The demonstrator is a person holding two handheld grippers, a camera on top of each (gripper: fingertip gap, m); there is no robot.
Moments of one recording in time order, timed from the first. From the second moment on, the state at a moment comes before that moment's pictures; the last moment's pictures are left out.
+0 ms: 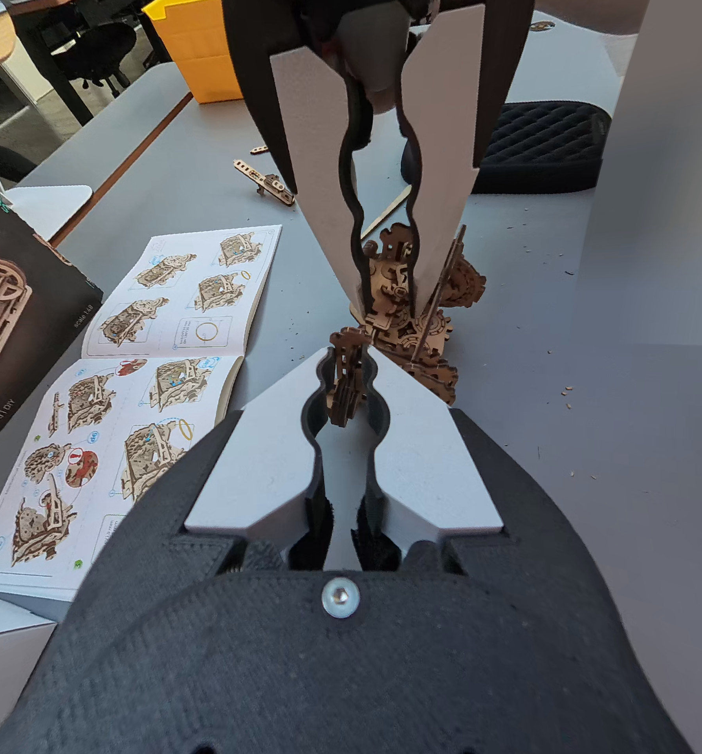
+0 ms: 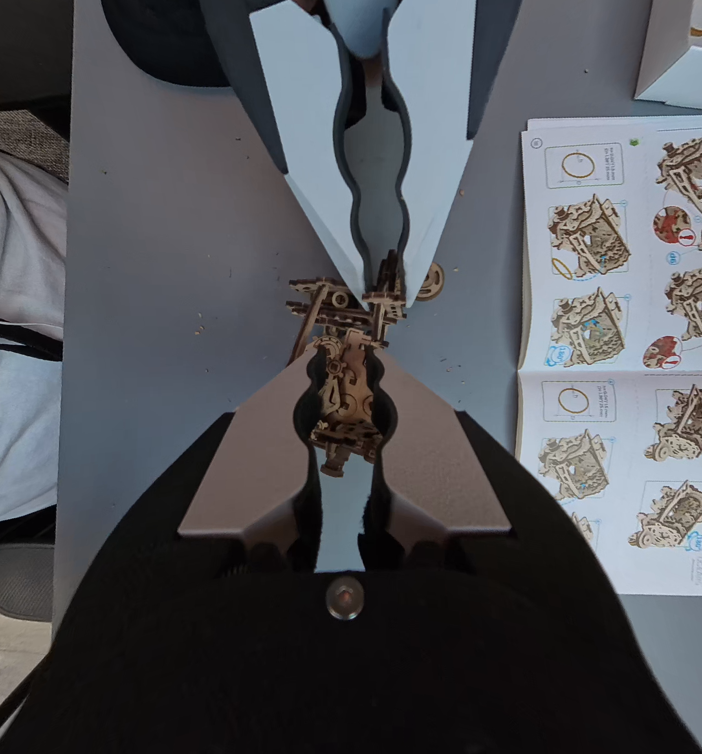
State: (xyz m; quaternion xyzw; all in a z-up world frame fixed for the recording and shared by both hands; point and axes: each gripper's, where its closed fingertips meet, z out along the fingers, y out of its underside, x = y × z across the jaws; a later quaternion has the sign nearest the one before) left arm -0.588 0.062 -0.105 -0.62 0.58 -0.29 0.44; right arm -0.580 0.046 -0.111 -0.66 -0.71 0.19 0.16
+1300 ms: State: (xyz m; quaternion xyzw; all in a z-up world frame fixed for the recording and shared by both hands) left arm -0.588 0.063 -0.105 -0.62 0.58 -0.28 0.45; right arm -0.552 0.050 -0.088 -0.72 -0.59 0.19 0.31
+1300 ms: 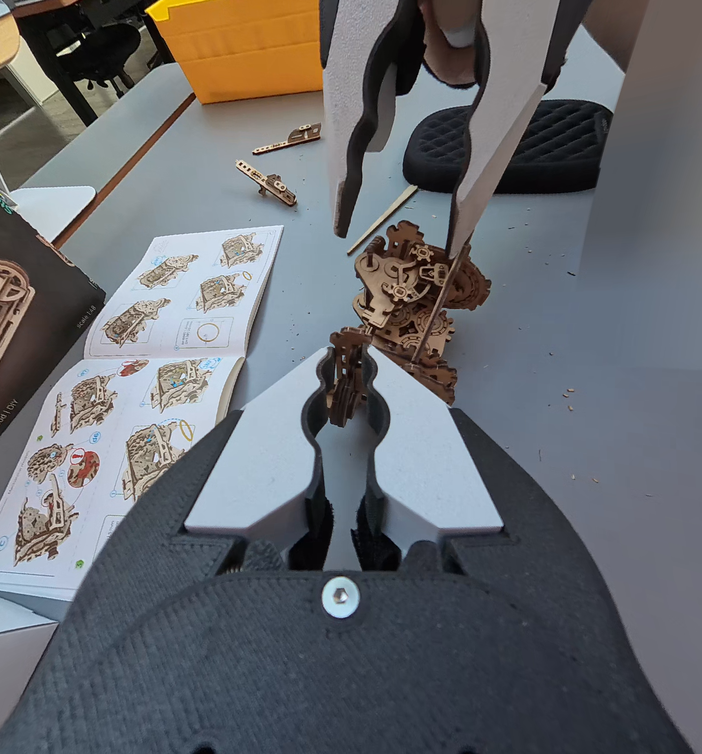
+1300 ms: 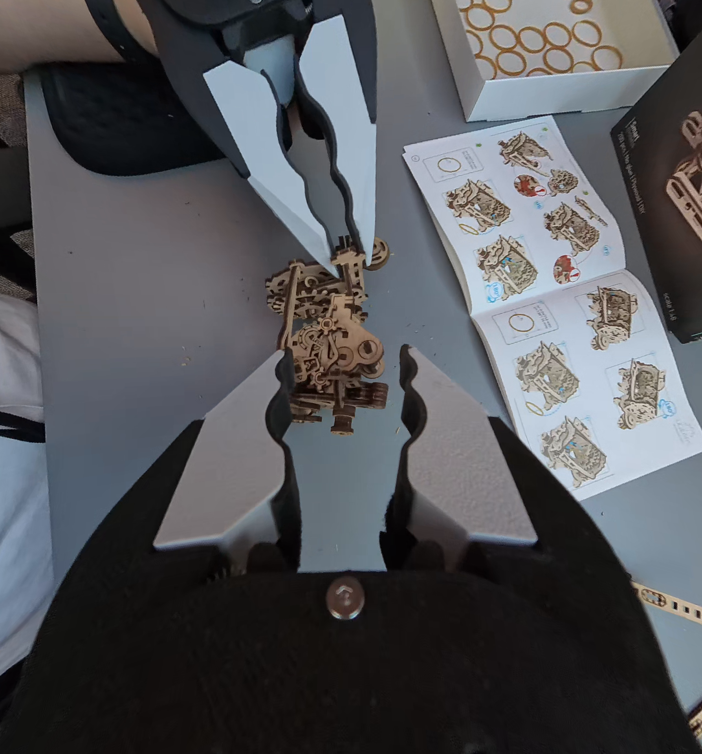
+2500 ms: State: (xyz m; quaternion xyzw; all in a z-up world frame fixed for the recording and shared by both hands) left arm -0.587 0.061 -0.105 -0.60 0.59 -0.30 0.46; right arm -0.557 0.064 -0.097 -0.72 -0.41 0.56 -0.04
